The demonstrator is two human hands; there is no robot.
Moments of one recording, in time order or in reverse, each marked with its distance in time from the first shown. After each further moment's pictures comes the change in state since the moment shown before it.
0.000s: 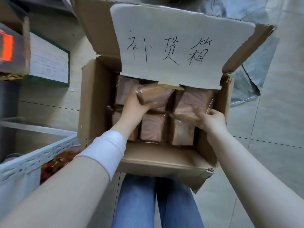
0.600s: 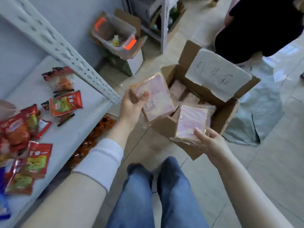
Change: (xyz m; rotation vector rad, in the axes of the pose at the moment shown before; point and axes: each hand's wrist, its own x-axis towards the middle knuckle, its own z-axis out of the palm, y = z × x) left_hand -0.353 0.075 -0.139 -0.578 0.571 0.165; right_hand -0.288 0.037 -0.086 -0.047 -0.608 -0.236
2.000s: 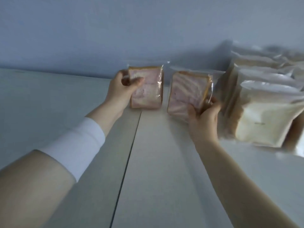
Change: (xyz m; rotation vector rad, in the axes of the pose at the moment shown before) left_hand -0.138 0.176 -0.926 -0.062 1.137 0.287; right_hand -0.349 0.065 0.939 -0.541 -0.706 -1.087
